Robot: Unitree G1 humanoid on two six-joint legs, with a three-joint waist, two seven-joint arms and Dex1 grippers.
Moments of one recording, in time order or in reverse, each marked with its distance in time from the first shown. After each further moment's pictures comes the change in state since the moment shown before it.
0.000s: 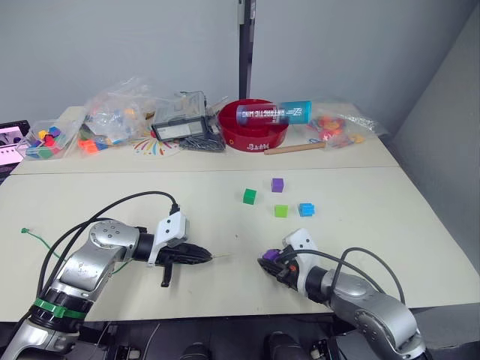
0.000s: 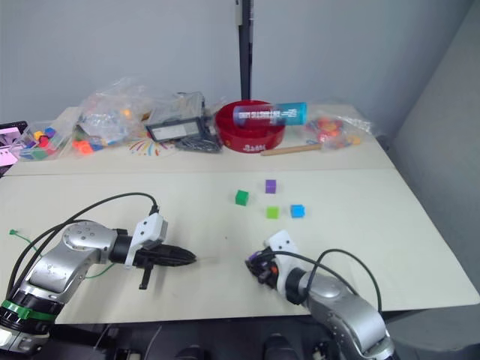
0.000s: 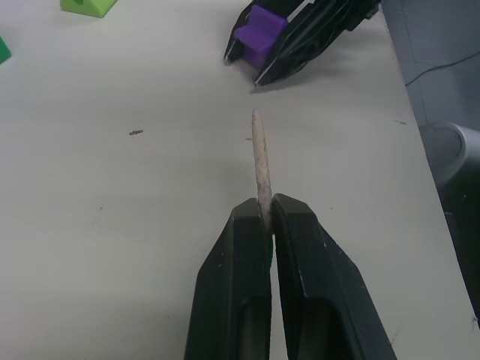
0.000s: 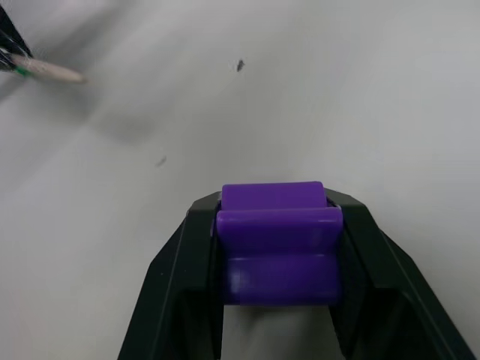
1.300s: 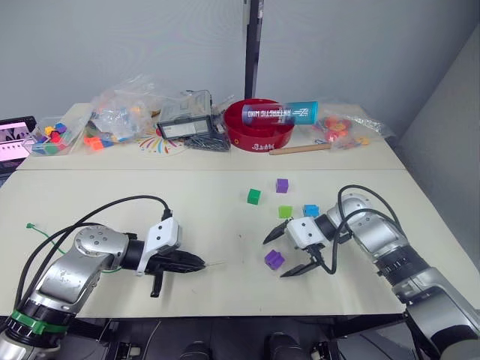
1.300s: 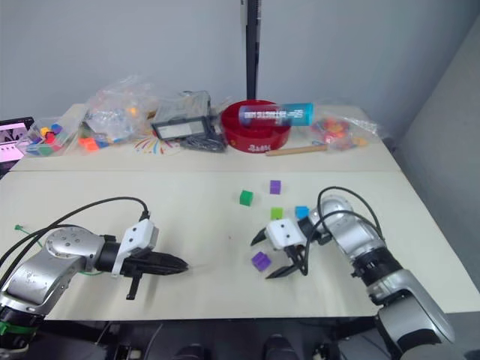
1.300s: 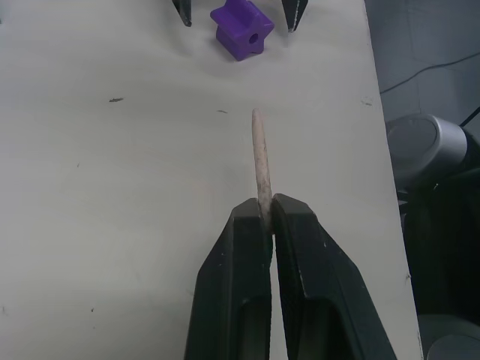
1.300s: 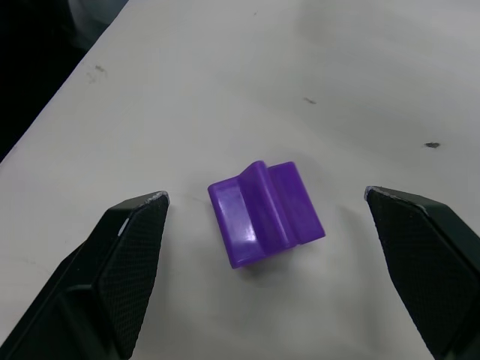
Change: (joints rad) left arm 0.100 0.087 0.056 -0.138 -0.056 0.071 0.017; right arm -0.661 -0.188 0.223 0.881 -0.346 -0.998 1.226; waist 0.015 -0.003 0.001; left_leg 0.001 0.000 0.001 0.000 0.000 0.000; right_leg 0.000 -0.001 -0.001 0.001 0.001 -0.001
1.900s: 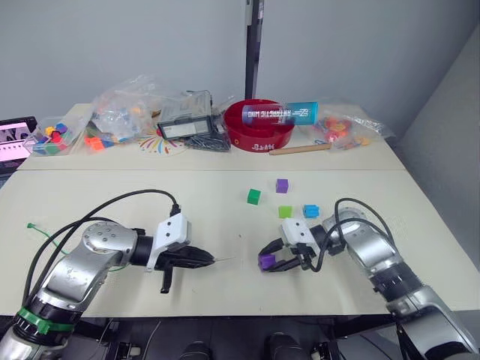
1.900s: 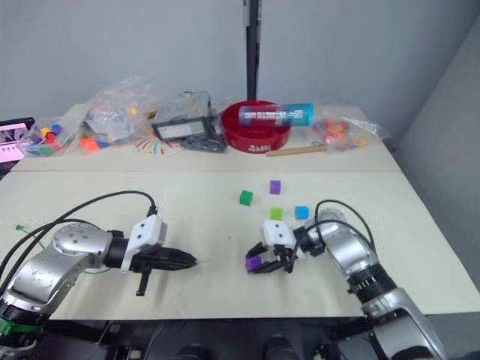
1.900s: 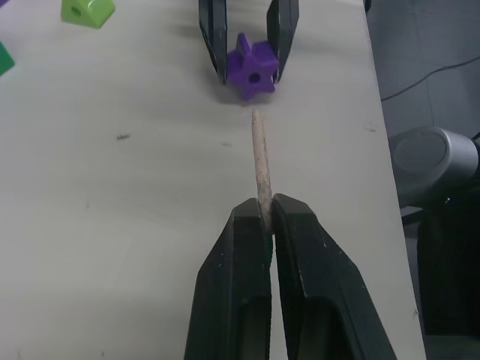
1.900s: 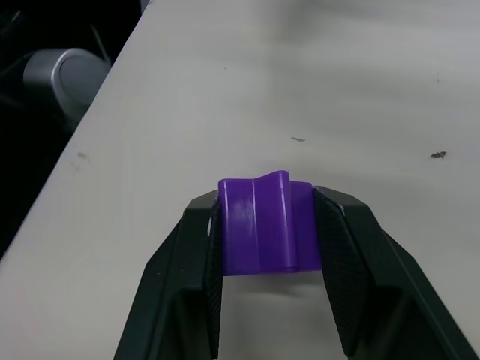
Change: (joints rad) left arm -0.059 -0.045 -0.040 -0.069 0.004 0.043 0.061; right arm 0.160 0.045 -0.089 -0.229 0.053 0.360 -0.119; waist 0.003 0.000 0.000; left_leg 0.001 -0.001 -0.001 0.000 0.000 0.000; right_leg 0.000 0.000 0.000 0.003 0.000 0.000
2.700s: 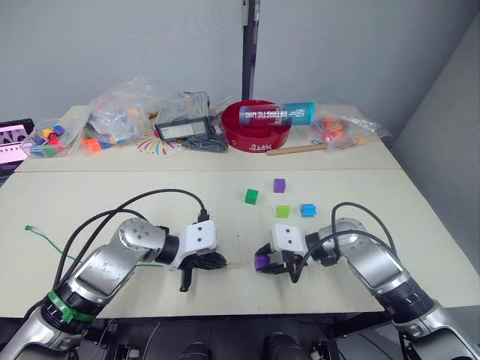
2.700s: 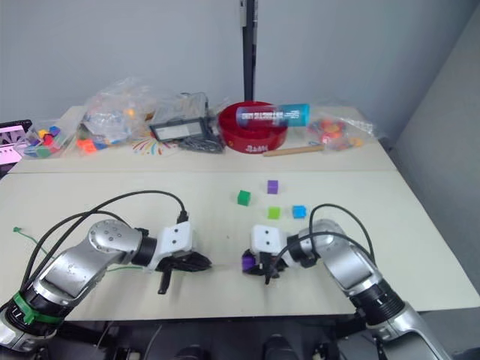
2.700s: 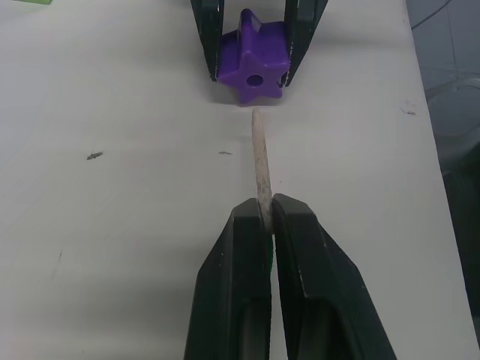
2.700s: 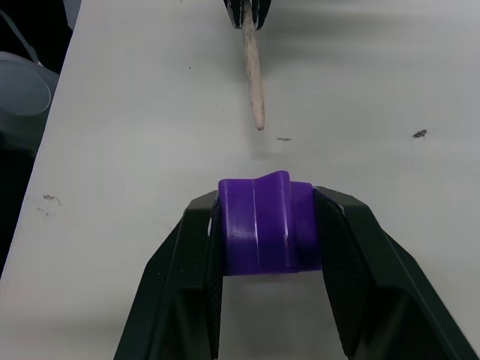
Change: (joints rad) left arm -0.131 -0.018 -0.205 -0.041 0.153 0.127 0.081; right arm 0.073 -0.035 0.037 -0.302 -0.104 0.269 -0.218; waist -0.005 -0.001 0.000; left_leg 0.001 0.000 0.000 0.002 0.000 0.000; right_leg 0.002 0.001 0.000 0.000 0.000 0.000
